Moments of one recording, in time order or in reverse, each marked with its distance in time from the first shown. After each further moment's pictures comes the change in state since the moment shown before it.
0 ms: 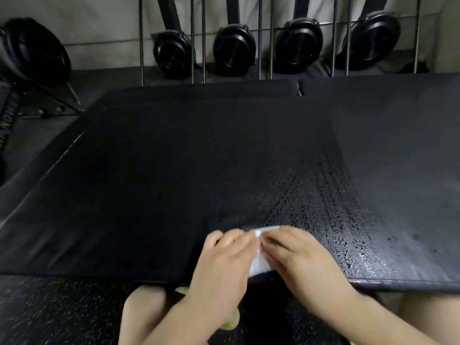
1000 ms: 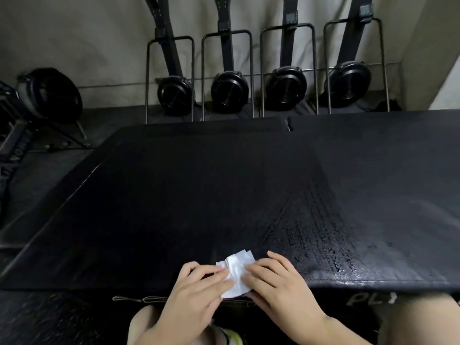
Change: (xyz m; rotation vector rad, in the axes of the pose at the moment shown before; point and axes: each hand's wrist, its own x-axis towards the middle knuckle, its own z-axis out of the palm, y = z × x) left_hand -0.070 -0.054 -0.002 -0.185 0.267 0.126; right_hand -0.016 -0.041 0.024 -0.001 0.122 -0.150
